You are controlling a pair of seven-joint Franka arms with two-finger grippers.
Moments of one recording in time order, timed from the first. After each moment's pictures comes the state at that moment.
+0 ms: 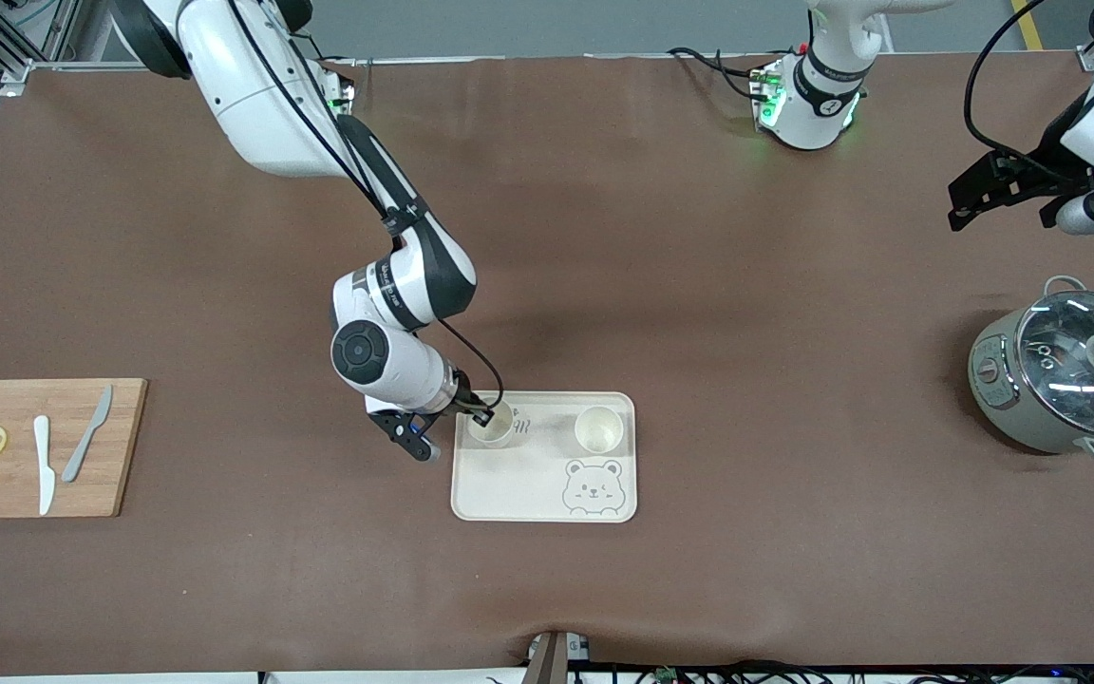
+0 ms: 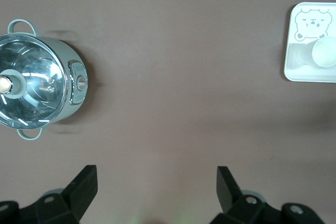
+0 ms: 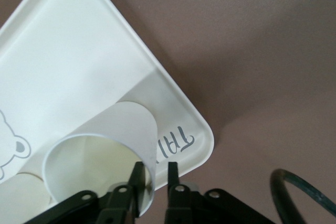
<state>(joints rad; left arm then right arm) 0.01 -0.05 -0.14 -1.54 0.02 1.50 -0.14 0.53 0.77 -0.03 -1.45 0.34 2.25 0.98</state>
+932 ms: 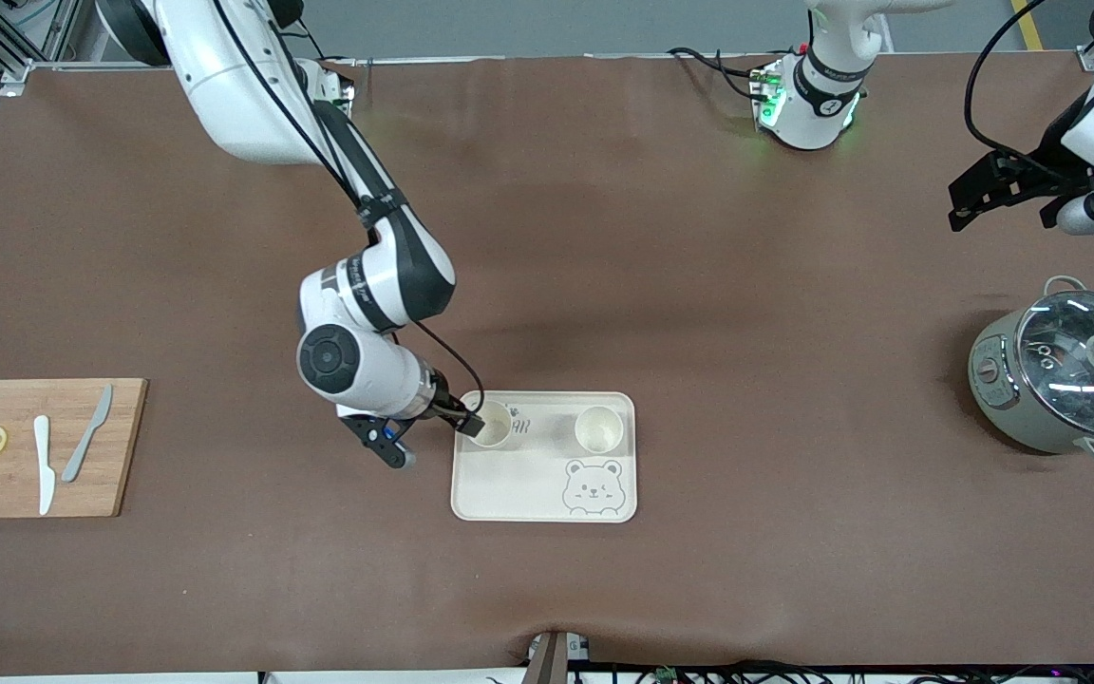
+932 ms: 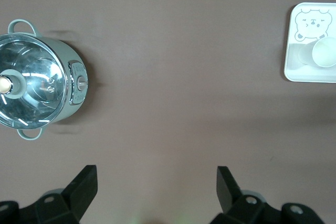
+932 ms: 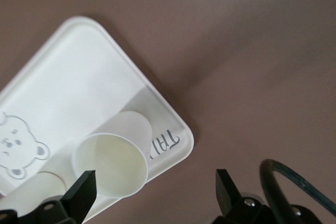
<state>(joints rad) 0.01 -0.05 -0.14 -1.54 0.02 1.50 -0.14 0.53 0.70 -0.12 -1.35 0.33 2.03 0.99</state>
